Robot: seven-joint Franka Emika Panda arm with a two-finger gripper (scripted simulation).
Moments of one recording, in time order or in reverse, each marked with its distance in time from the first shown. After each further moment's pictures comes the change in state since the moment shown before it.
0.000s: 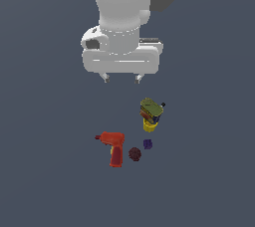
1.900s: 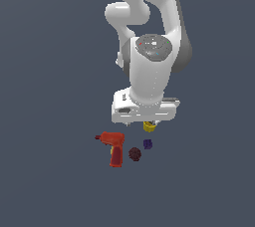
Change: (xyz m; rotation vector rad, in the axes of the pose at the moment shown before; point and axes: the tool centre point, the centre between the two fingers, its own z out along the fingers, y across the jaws) arm 0.073 -0.069 0.136 0.001 0.006 -0.101
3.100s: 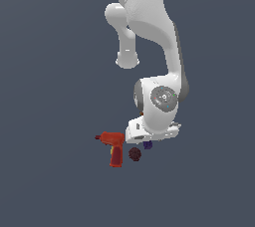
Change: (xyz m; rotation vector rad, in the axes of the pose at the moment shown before) arm 0.013 -0.042 0.125 0.001 -0.029 -0.082
